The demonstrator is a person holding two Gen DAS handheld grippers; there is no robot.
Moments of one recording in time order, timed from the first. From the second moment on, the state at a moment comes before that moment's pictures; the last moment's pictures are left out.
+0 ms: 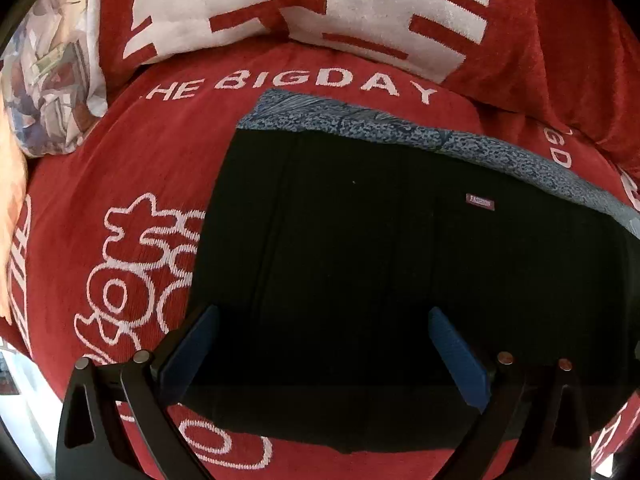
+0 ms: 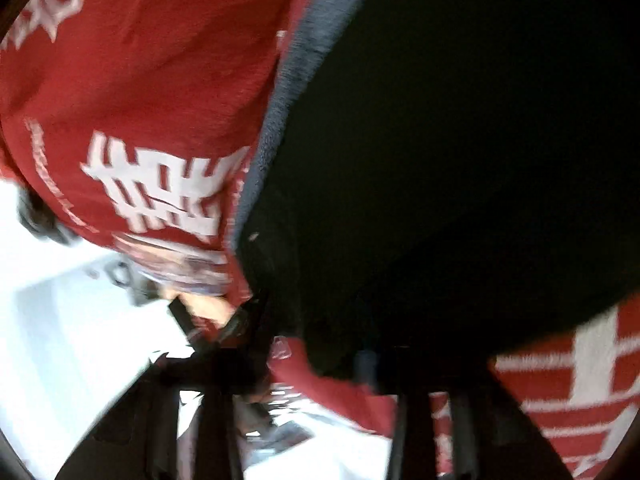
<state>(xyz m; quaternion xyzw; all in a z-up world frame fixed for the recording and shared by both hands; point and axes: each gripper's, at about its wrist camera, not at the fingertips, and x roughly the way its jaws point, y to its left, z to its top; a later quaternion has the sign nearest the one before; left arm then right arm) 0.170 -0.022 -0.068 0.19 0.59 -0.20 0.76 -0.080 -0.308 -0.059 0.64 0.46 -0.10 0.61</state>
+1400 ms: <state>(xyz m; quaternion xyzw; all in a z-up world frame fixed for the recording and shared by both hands) 0.119 -0.160 -0.040 0.16 0.64 -0.20 0.72 -0.212 -0.440 0.006 0.56 0.49 -0.25 0.61</state>
